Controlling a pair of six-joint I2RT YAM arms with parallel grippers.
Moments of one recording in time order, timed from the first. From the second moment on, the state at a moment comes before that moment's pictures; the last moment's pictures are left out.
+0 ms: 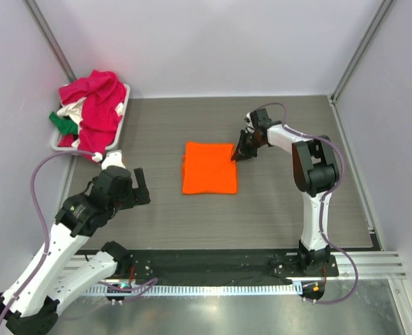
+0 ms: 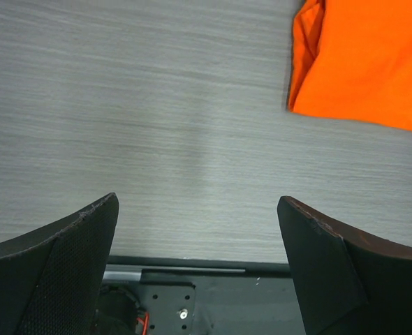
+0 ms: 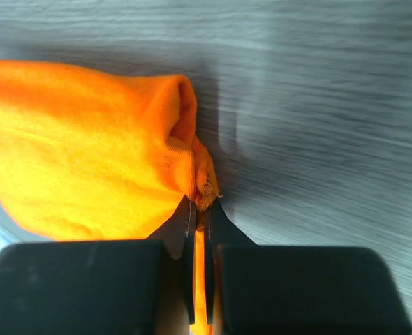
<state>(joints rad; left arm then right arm) -0.58 0.75 0.99 -1.09 -0.39 -0.61 0.27 2.14 1.50 -0.46 -0.42 0.49</state>
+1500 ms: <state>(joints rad) -0.56 0.65 0.89 -0.98 -0.42 -0.61 -0.16 2.75 2.50 -0.12 0.46 -0.19</state>
